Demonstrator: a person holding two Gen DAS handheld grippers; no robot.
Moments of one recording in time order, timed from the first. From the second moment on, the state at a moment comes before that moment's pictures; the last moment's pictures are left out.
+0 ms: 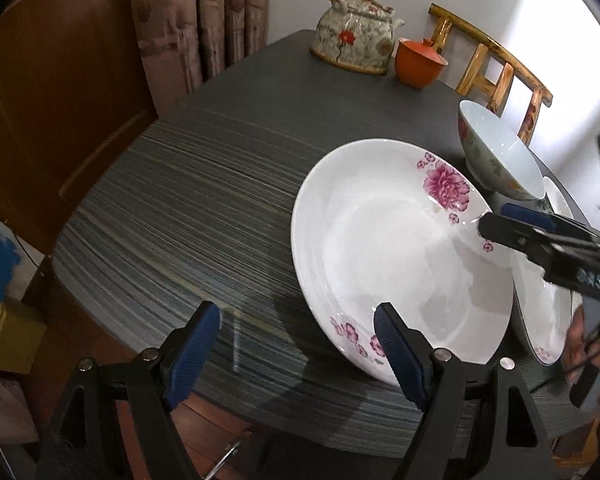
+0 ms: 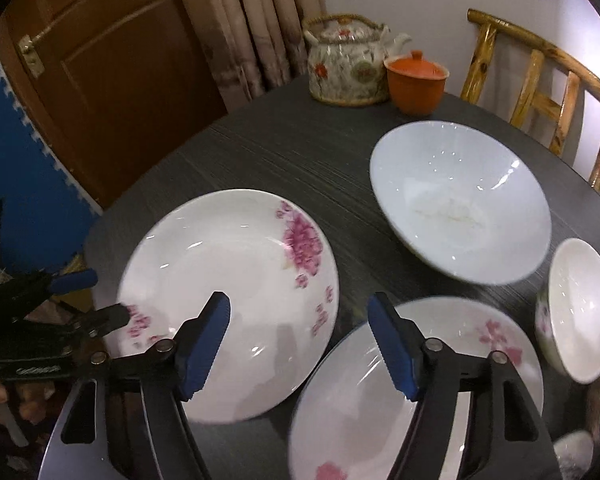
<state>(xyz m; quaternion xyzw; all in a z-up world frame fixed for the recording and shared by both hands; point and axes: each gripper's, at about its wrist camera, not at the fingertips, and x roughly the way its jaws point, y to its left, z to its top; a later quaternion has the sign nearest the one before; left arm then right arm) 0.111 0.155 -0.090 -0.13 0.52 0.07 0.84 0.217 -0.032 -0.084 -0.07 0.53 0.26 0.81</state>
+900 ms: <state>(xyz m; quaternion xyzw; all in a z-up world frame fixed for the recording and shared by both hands) 0.125 0.194 -0.108 -0.18 0.50 0.07 0.84 0.264 0.006 -0.125 -0.02 0.58 0.24 0.78</state>
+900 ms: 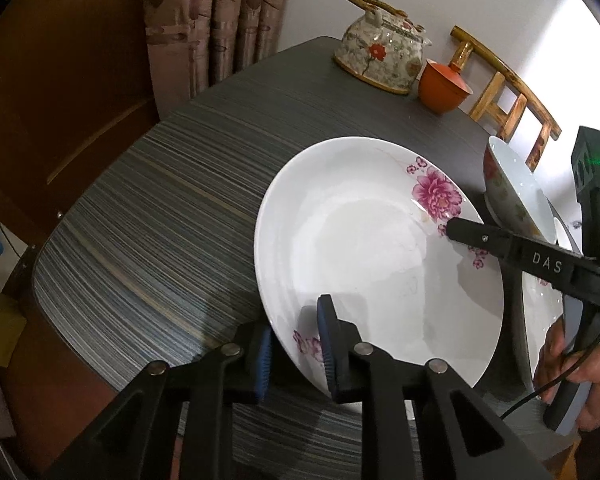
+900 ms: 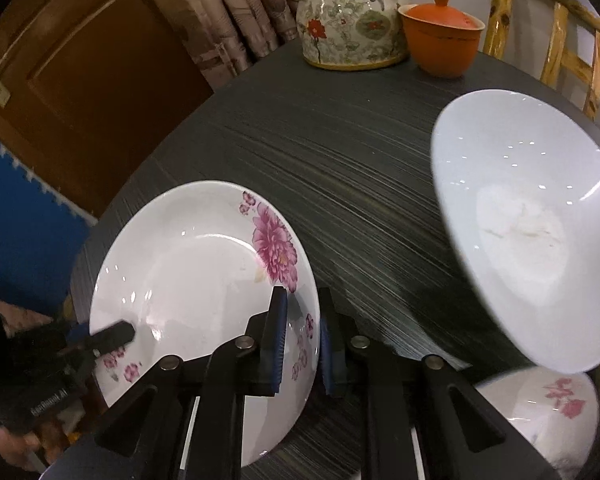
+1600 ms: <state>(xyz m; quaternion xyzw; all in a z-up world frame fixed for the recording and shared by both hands) 0.077 0.101 -0.005 -0.15 0.43 -0.03 0.89 0.147 -0.191 -0.002 0.11 0.47 0.20 0.85</state>
